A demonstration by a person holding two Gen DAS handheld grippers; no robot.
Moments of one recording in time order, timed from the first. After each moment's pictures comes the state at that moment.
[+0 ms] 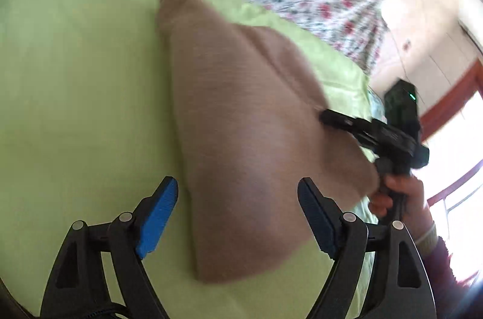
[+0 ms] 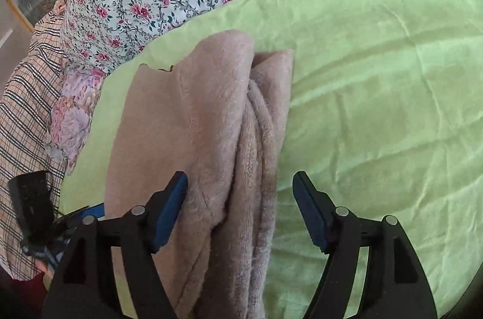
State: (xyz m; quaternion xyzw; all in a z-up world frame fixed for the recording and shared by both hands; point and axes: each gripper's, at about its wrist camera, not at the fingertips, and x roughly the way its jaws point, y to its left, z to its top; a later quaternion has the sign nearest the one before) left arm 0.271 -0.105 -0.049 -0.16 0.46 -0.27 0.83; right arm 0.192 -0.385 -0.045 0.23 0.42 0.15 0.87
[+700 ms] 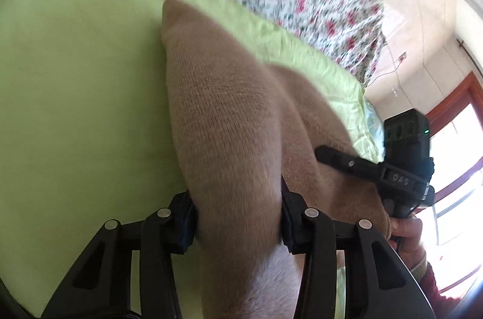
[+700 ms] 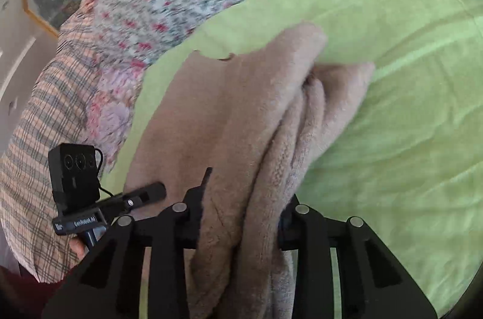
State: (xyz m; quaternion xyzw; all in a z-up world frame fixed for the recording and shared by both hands) left arm 0.266 -0.047 -0.028 -0.18 0.44 -0.29 0.83; right arm 0.164 -0.281 -0.026 0.27 0.40 0.23 0.84
